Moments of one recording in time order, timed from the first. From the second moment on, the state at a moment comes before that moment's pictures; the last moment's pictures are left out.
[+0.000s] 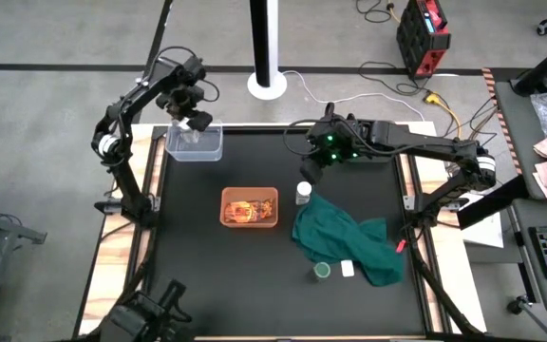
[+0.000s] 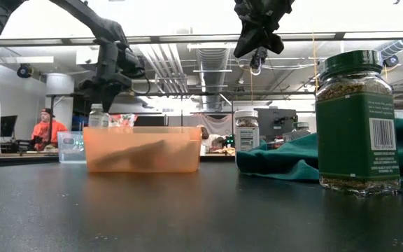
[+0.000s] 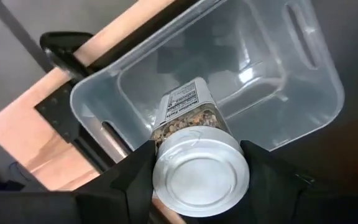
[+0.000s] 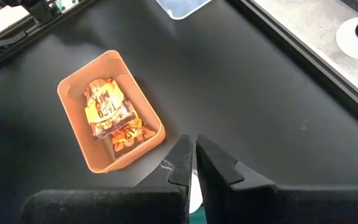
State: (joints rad) left arm 1.07 1.81 1.68 -1.44 -0.08 0.06; right arm -0.26 1.51 1.46 -0.77 0.03 0.35
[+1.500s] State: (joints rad) left arm 1.14 1.71 1.39 -1.17 -0.12 0.17; right arm -0.26 1.51 1.45 -0.77 0.05 0.34
